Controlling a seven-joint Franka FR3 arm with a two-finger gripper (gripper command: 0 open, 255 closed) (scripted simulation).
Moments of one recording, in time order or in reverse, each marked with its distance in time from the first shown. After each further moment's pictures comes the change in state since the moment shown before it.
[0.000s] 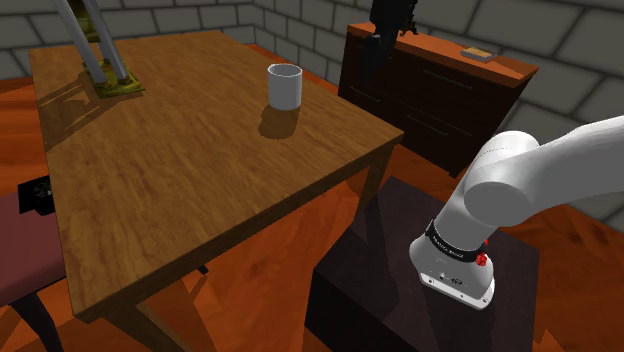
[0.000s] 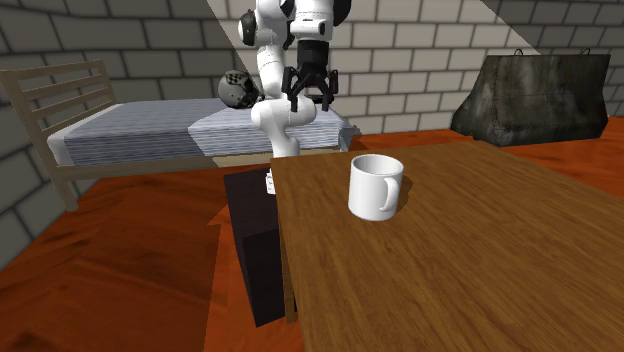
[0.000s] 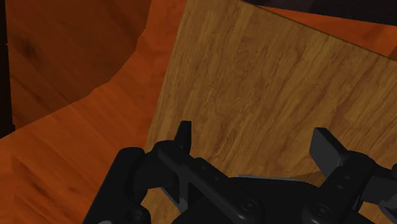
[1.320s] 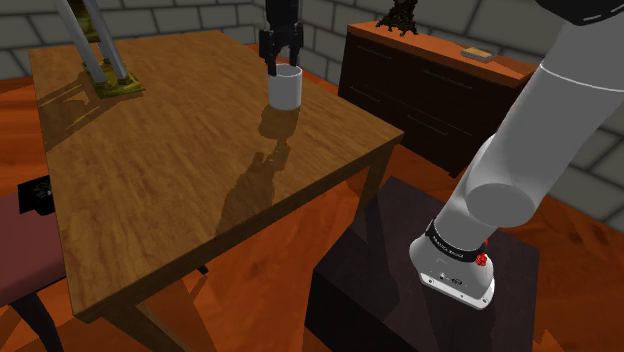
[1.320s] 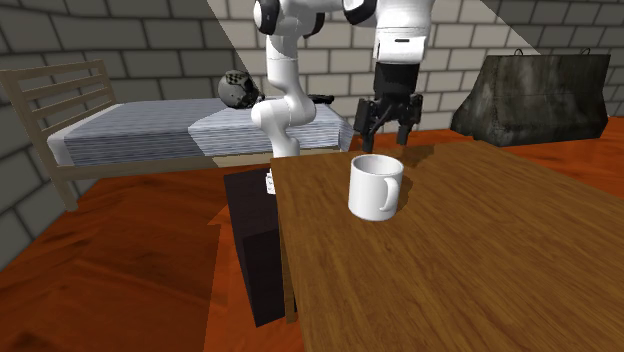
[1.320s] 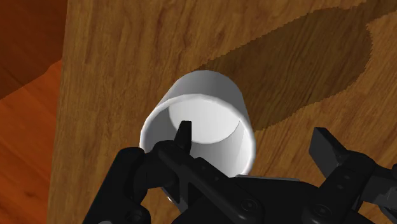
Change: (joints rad) arm 0.046 0.770 0.052 0.628 0.104 0.053 0.103
